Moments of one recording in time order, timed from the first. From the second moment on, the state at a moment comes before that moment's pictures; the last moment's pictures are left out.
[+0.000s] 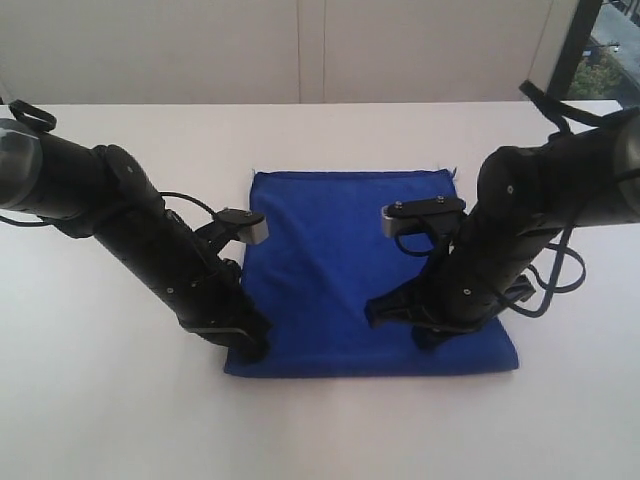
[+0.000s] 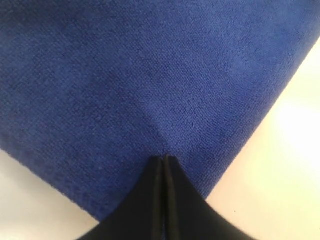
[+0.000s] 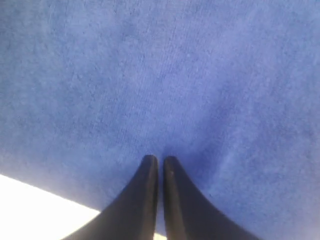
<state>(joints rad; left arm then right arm) -0.49 1.93 -1.05 -0.83 0.78 0.90 0.46 1.77 -0.92 0.23 0.61 -0.02</state>
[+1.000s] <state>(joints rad) -0.49 1.93 -1.05 -0.83 0.78 0.89 0.46 1.78 -0.92 -0.21 0.71 0.23</state>
